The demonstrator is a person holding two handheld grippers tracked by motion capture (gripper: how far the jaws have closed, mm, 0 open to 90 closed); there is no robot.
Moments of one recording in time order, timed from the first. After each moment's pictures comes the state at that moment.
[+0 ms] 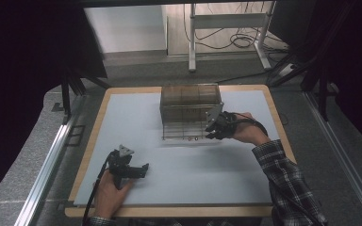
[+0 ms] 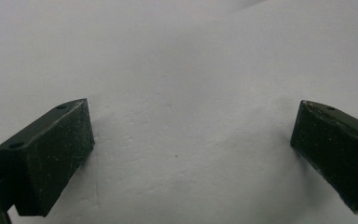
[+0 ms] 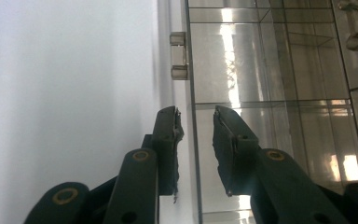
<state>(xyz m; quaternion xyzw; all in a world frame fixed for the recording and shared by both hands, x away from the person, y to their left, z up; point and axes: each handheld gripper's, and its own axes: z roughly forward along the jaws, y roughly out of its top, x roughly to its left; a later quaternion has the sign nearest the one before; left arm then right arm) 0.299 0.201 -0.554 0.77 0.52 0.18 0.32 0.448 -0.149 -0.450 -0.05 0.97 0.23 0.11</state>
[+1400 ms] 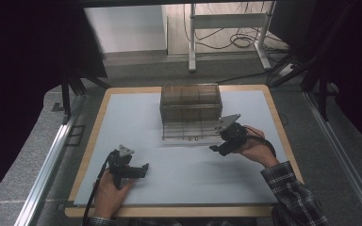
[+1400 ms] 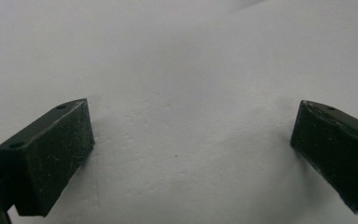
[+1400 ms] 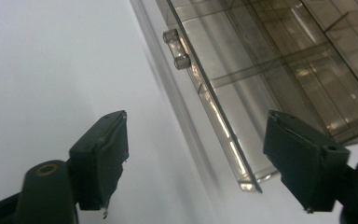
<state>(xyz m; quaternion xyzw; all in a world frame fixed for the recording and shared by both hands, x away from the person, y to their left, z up) 0.299 0.201 -0.554 0.77 0.52 0.18 0.32 0.404 -0.178 -0.461 0.10 0.94 0.30 0.16</state>
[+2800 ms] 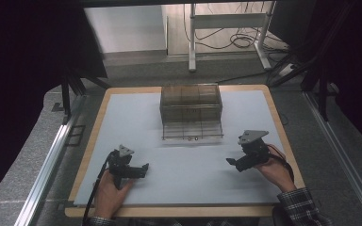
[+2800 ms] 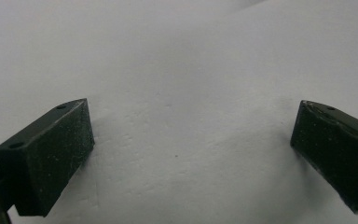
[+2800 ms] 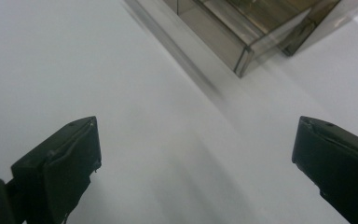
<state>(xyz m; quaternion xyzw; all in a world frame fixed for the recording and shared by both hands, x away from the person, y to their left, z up) 0.299 0.201 -0.554 0.77 0.52 0.18 0.32 0.365 -0.243 -0.489 0.22 0.90 0.34 0.18</state>
